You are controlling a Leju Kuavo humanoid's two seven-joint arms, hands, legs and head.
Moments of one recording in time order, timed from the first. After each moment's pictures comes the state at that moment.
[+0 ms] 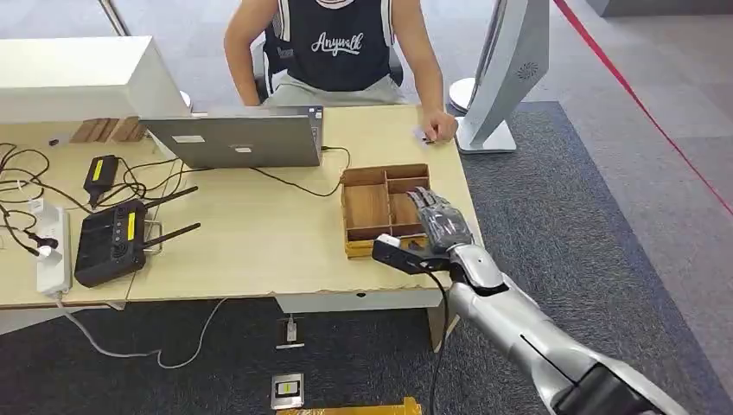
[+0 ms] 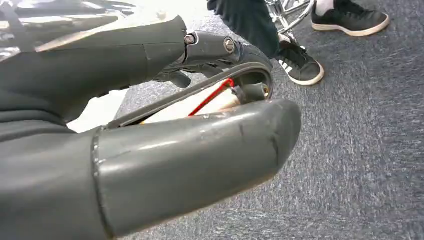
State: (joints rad) left arm -0.16 -0.15 0.94 -0.15 -1.38 0.57 0.06; right arm -0.68 -0.17 0.80 -0.72 0.77 -0.35 0.17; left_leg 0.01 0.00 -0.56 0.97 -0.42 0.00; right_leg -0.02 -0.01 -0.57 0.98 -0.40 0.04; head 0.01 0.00
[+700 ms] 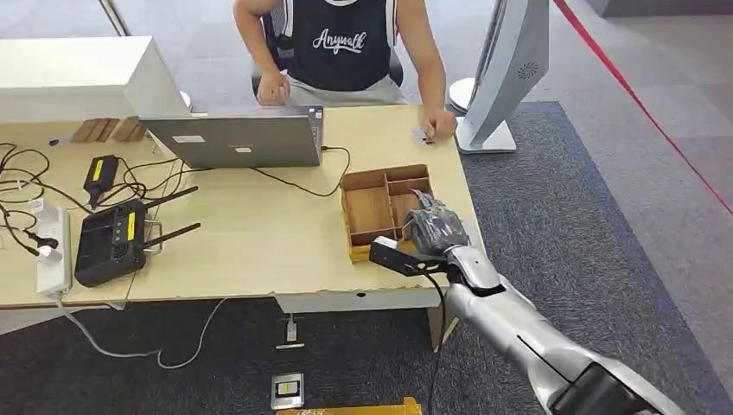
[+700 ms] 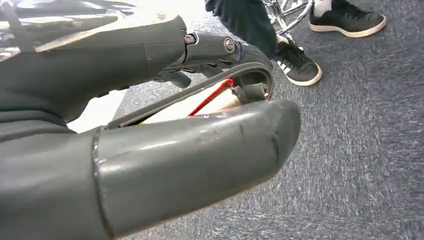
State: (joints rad) left arm -0.16 -0.15 0.94 -0.15 -1.39 0.57 0.05; right arm -0.68 -0.15 0.80 -0.69 0.74 -0.35 0.15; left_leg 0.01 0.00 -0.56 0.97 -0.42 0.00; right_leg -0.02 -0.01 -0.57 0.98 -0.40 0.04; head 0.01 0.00
